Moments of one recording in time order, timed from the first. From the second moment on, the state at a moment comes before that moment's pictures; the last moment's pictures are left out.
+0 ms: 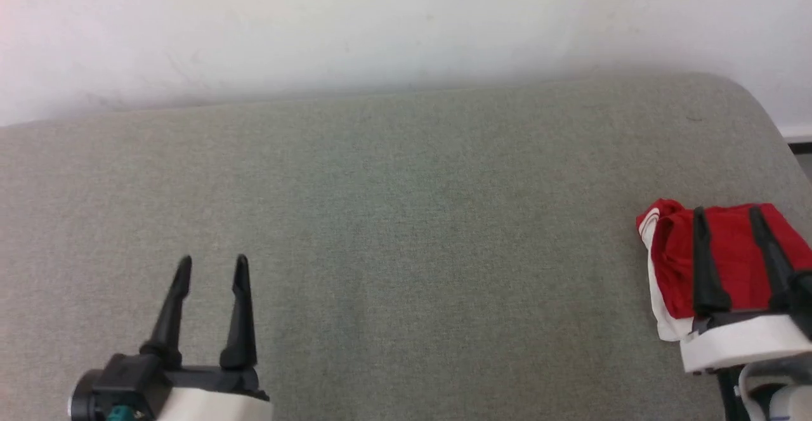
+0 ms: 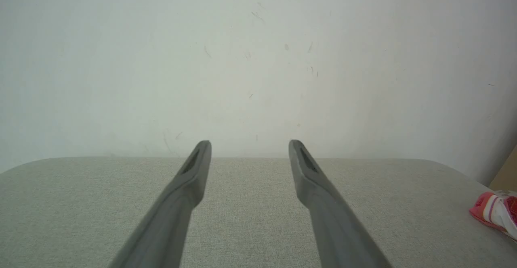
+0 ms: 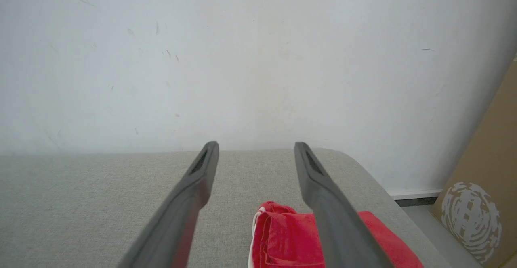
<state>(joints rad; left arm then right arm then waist) 0.12 0.15 -0.03 -0.17 -0.22 0.00 -0.26 -0.02 -0.05 -0.17 -0.05 0.07 0.13 -0.13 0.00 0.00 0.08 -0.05</state>
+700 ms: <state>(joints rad) 0.18 0.10 -0.04 -0.05 -0.21 -0.02 -0.26 0.07 -0.05 -0.14 0.11 0.07 0.13 -0.23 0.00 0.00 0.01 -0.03</state>
